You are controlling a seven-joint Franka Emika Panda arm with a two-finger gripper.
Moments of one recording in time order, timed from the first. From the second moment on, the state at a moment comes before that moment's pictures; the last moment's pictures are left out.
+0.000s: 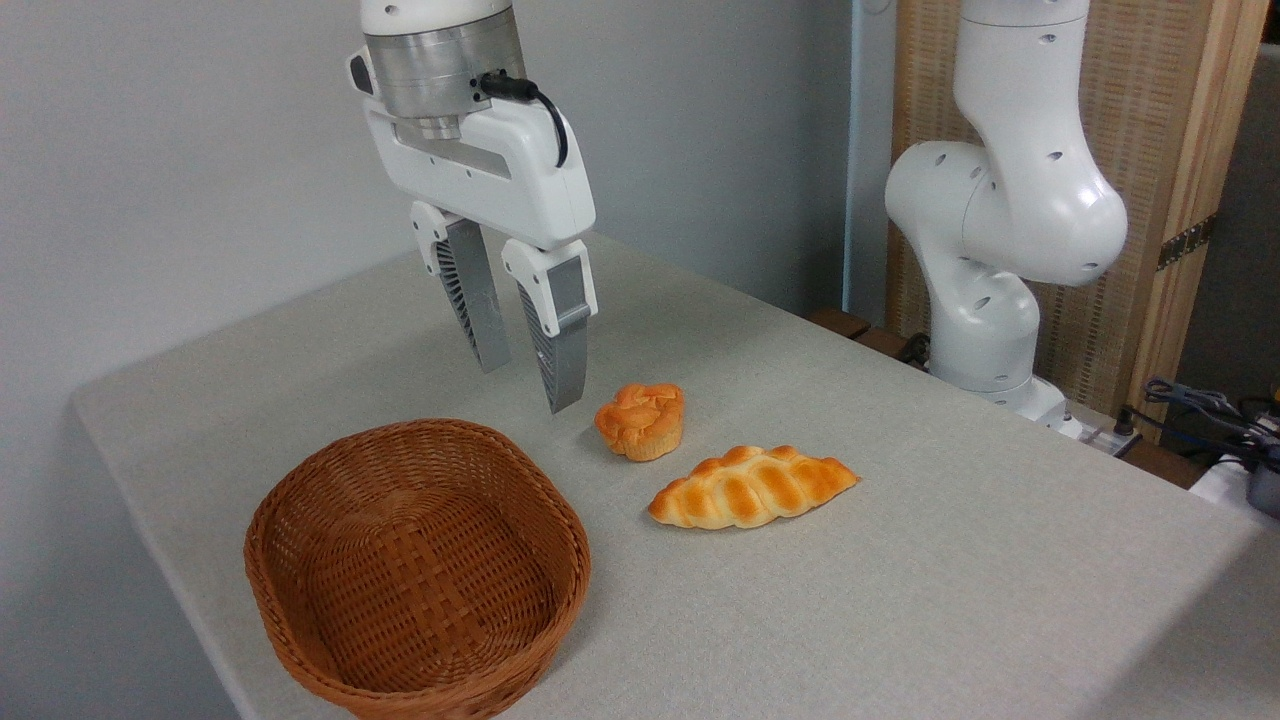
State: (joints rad) arm -0.04 -0.02 -0.02 -1.68 0.03 1.66 0.68
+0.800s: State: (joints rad) arm -0.04 -0.05 -0.02 -1.73 0.03 1.65 0.68
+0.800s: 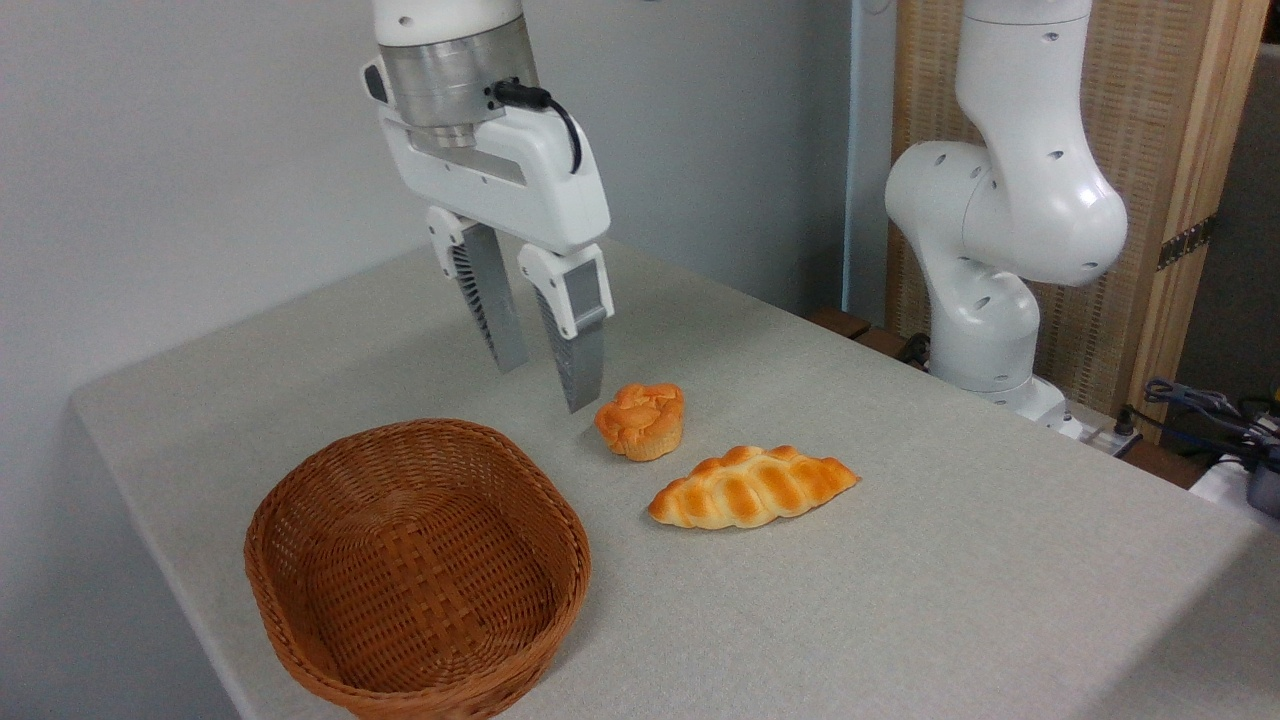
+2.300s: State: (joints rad) arm -0.16 -0.36 -0.04 -2.40 -0.13 1.96 0.68
